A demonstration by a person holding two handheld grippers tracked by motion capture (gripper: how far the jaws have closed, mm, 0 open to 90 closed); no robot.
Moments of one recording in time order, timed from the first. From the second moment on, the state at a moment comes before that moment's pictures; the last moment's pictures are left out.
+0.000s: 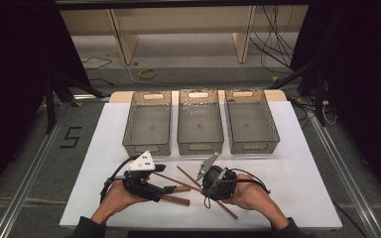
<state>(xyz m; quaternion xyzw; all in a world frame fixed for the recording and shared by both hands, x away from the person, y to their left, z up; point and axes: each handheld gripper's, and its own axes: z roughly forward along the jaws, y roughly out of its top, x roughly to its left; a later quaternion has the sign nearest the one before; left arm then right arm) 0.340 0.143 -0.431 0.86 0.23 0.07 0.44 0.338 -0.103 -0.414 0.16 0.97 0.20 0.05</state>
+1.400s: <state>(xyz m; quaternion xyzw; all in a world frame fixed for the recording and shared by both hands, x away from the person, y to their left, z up) 0.315 0.098 -0.442 0.94 0.05 0.09 0.32 0.321 -0.093 -0.411 0.07 0.98 0.20 0.03</state>
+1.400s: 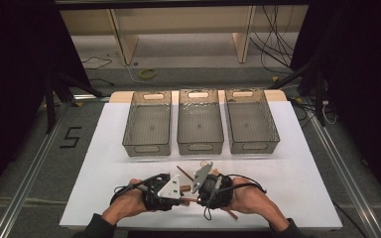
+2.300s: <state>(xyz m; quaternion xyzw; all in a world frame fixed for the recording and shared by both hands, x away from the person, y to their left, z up) 0.352 0.153 -0.421 0.90 0.24 0.13 0.34 0.335 -0.143 -0.405 0.24 0.93 0.28 0.08</state>
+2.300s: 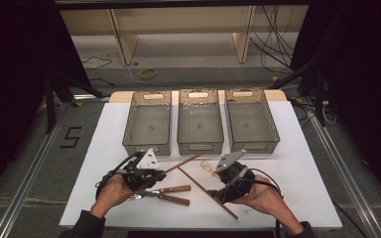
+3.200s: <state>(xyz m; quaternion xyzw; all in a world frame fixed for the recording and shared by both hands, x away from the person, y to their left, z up) 0.448 0.195 -0.384 0.83 0.39 0.17 0.36 0.337 -0.141 -0.438 0.26 0.94 0.23 0.05</state>
